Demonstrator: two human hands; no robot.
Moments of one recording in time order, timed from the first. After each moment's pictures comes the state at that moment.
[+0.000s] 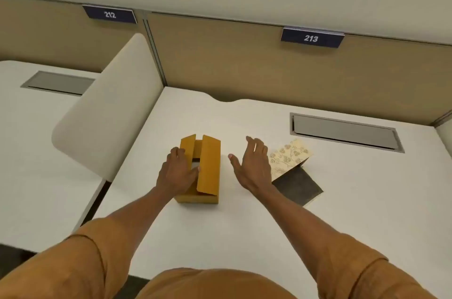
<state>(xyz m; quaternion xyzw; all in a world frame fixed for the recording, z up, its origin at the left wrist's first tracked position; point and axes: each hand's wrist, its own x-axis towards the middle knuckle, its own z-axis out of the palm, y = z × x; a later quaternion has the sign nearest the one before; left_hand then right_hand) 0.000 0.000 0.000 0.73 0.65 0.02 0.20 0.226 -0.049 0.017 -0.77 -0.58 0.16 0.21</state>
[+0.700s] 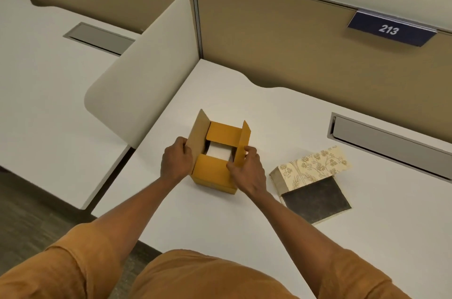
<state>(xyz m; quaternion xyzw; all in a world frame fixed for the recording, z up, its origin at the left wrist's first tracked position) -0.050 0.001 -0.018 0.54 0.76 0.21 0.28 0.161 -0.028 -0.017 -0.74 -0.52 0.39 0.18</state>
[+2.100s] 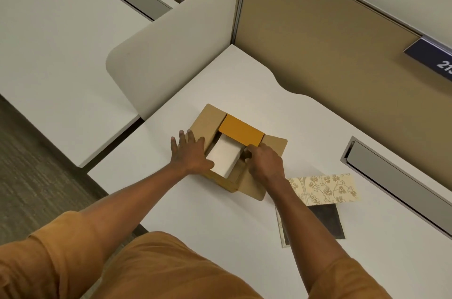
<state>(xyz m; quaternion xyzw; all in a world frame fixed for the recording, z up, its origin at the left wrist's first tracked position) -0.036 0.001 -0.027 0.57 0.74 -0.11 0.32 0.189 0.028 -0.025 -0.61 -0.77 0.19 -0.04</state>
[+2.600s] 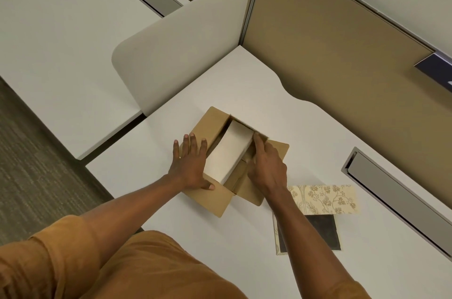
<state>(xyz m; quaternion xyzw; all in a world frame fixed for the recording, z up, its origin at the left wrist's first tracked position) -0.034 -0.025 -0.045 0.64 0.70 -0.16 0.28 0.186 0.022 -0.011 -0.63 -0.76 0.17 -0.01</state>
